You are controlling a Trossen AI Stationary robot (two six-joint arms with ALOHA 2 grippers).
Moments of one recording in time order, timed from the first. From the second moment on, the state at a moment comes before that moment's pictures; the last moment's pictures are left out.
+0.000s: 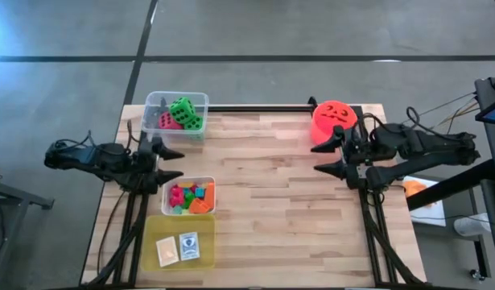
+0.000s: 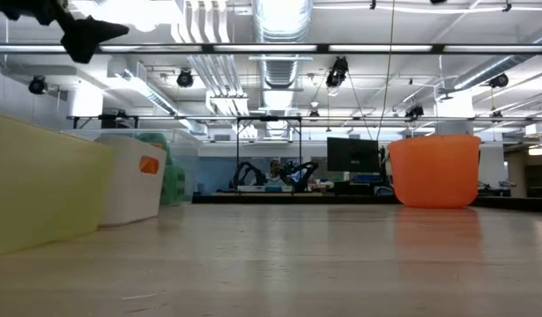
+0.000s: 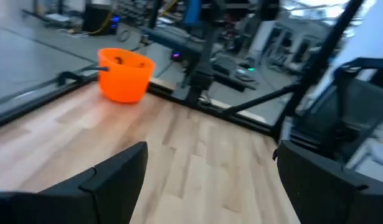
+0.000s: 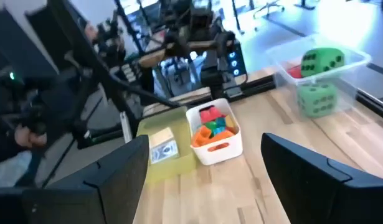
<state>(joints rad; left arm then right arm) -0.23 0.30 0.51 -0.34 -0.29 -0.37 0.15 0.76 0.98 -0.41 0.07 0.40</state>
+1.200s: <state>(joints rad) -0.23 0.00 0.03 -0.04 -0.13 -0.40 0.15 0.14 0.19 0.14 0.06 0.48</state>
